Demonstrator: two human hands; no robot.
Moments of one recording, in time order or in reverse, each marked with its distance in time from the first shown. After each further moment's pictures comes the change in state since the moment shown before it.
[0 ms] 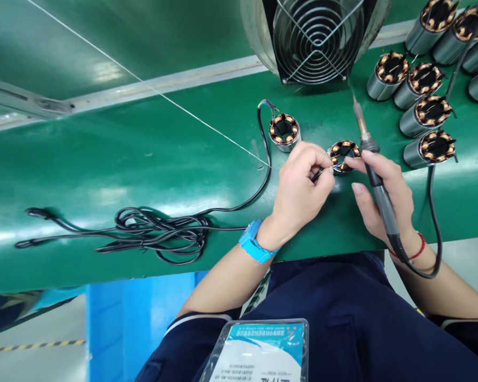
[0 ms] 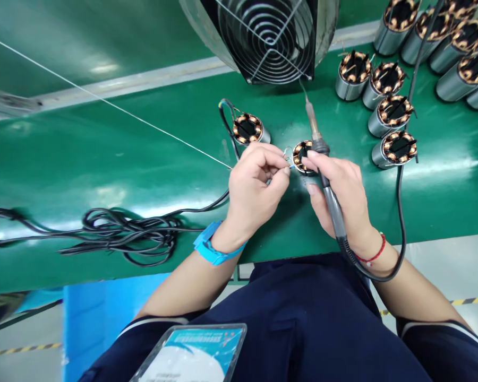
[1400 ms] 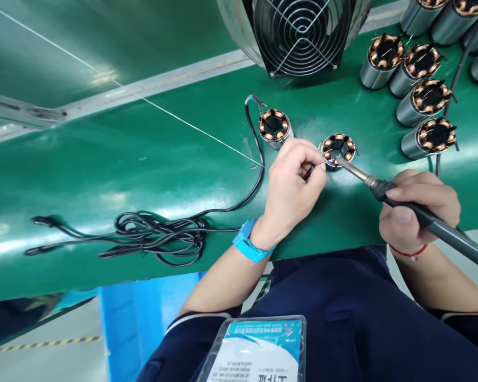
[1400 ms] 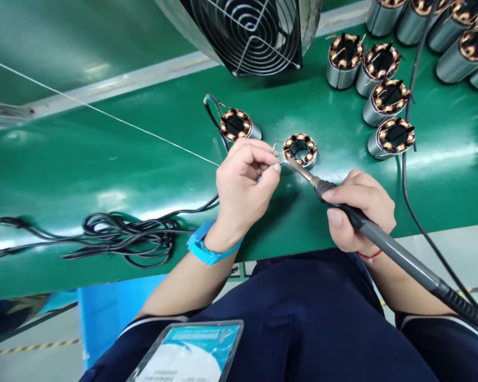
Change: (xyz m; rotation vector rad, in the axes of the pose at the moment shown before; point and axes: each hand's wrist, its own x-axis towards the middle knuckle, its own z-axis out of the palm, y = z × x) left_hand -0.001 -0.005 0.000 -0.025 0.044 0.077; right_hand -0.009 0.004 -0.010 0.212 0.325 -0.180
